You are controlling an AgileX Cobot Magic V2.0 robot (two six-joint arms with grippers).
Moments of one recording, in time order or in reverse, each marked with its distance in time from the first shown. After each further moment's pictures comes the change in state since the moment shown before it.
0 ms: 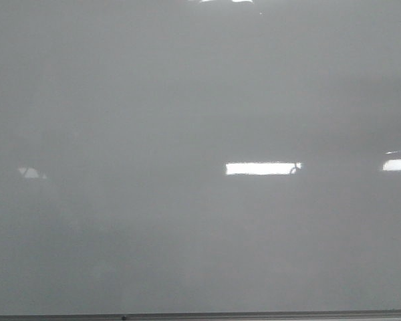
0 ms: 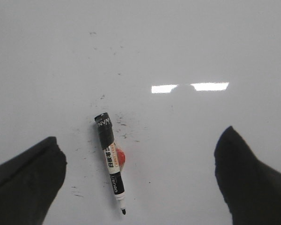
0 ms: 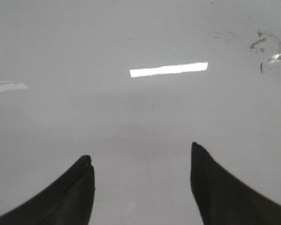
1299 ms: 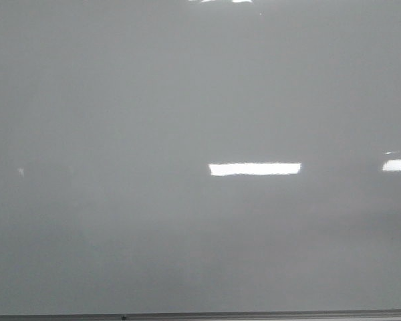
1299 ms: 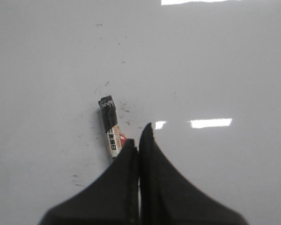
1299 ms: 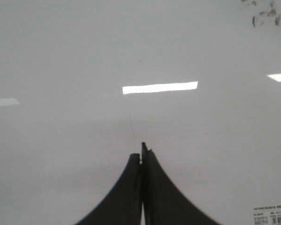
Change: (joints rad) left arm 0.000 -0.337 0.340 0.006 -0.189 0.000; right arm 0.000 -0.327 0.408 -0.030 -0.188 0.000
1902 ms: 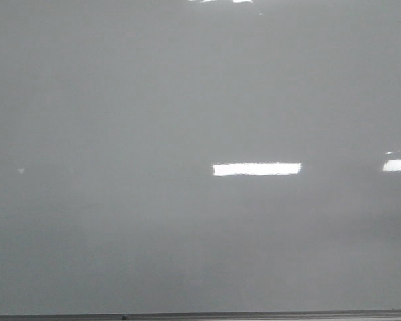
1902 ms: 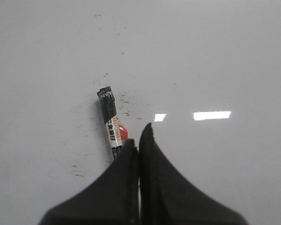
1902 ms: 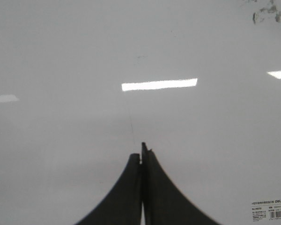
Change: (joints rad) left arm 0.000 0.000 0.000 0.007 0.047 0.000; right arm -0.001 0.000 0.000 -0.007 0.025 0.000
